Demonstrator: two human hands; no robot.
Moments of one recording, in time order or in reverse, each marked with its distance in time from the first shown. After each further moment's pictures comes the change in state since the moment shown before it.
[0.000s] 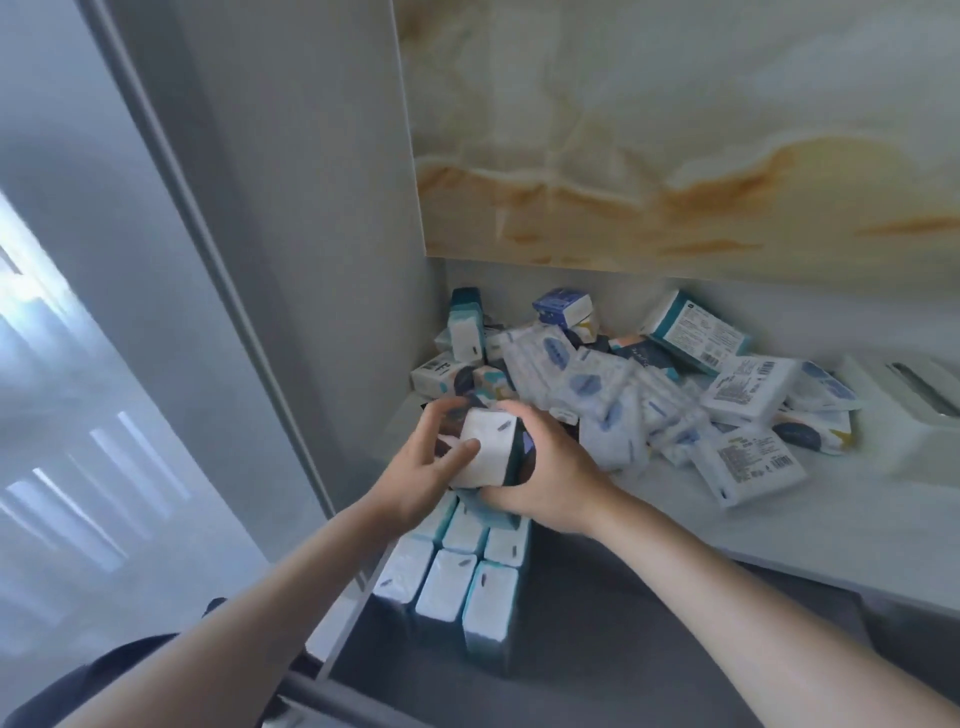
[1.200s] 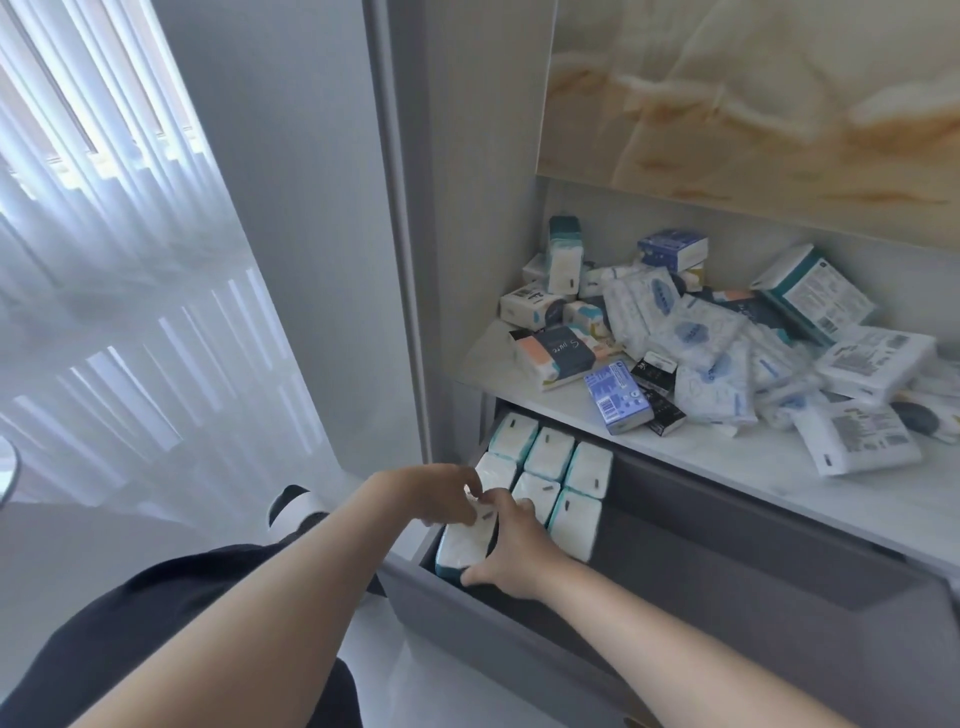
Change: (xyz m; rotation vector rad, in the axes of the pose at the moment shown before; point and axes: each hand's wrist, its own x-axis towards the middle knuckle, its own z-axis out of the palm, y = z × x) left_hand -0.066 -0.112 -0.064 0.701 -0.576 -0.537; right_hand -0.058 -0.003 0.204 -0.140 -0.451 0.393
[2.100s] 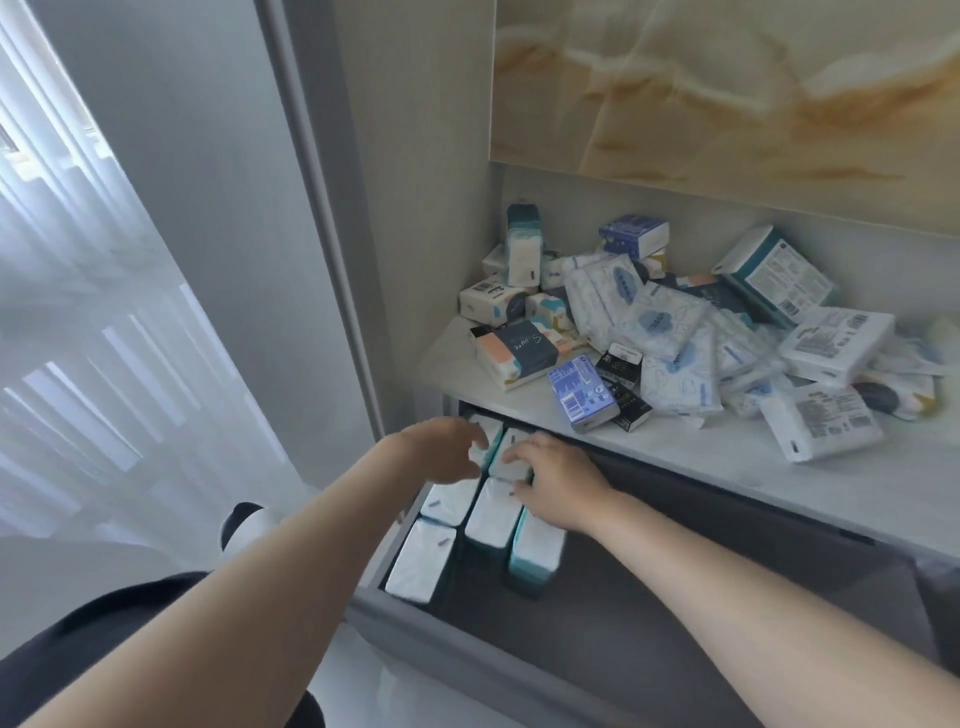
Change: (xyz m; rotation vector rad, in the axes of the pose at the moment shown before) left_hand 0.048 0.048 -0.035 0.256 0.198 0.173; right_hand 0.034 0.042 -0.101 -0.385 0.169 -0.155
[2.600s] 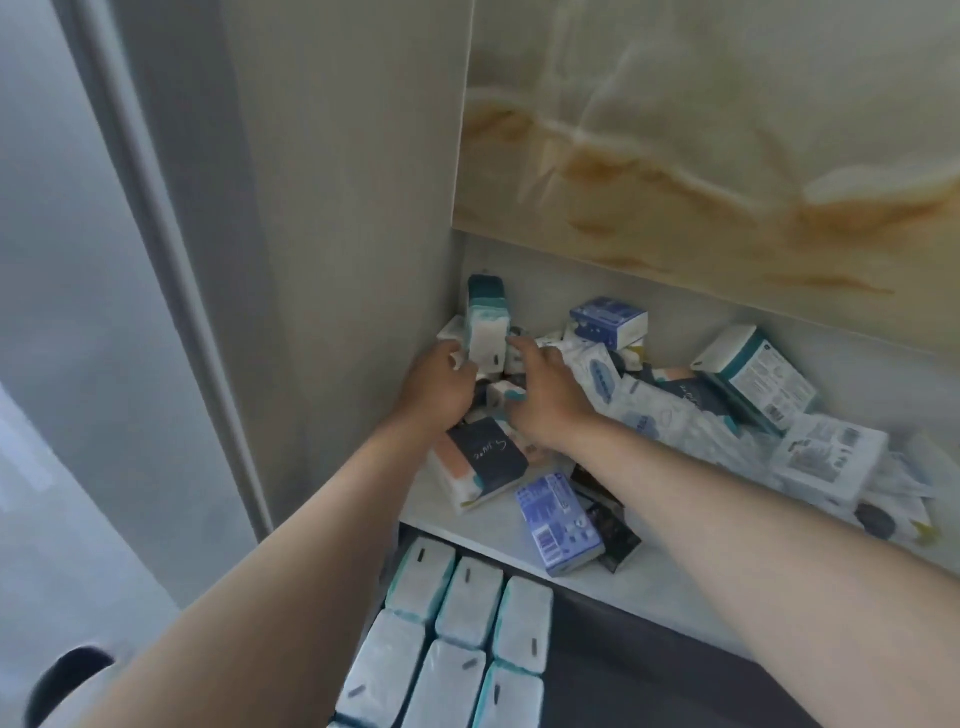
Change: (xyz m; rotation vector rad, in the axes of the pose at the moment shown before) left_hand 0.161 0.003 -0.119 -0.797 0.716 -0.067; right_hand 0.165 0.033 -0.143 0.105 0.377 0.097
